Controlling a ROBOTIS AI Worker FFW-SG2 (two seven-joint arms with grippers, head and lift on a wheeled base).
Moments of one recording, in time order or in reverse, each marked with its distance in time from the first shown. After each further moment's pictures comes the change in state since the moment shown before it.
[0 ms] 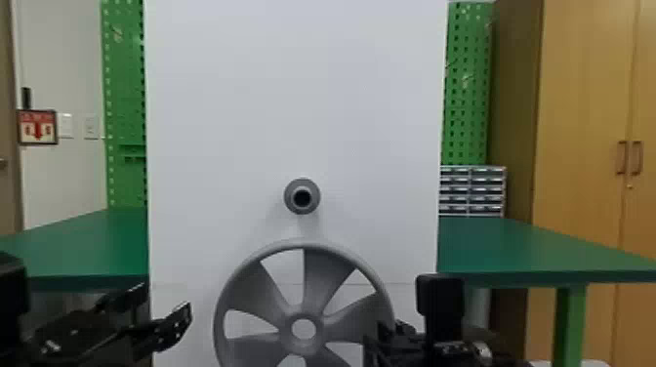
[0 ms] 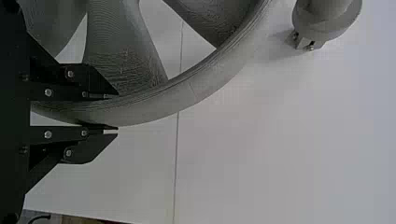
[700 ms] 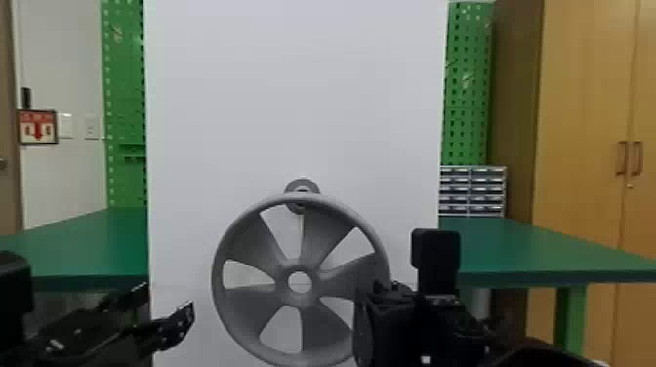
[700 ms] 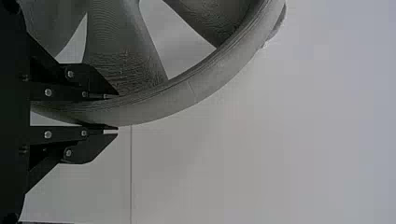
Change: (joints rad) left arm -0.004 0.003 -0.010 0.000 0.000 0.001 0.008; right arm -0.110 0.025 0.014 -0.028 -0.091 0.050 -0.160
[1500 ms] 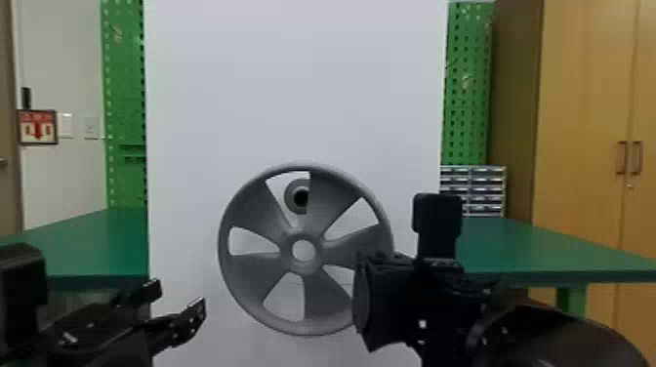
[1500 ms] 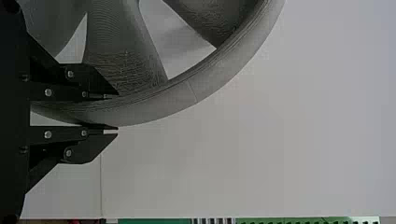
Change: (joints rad) left arm -0.023 0.005 -0.024 -0.013 0.018 0.032 0.006; right arm -0.097 -0.001 -0.004 0.012 -0.079 0.032 -0.089
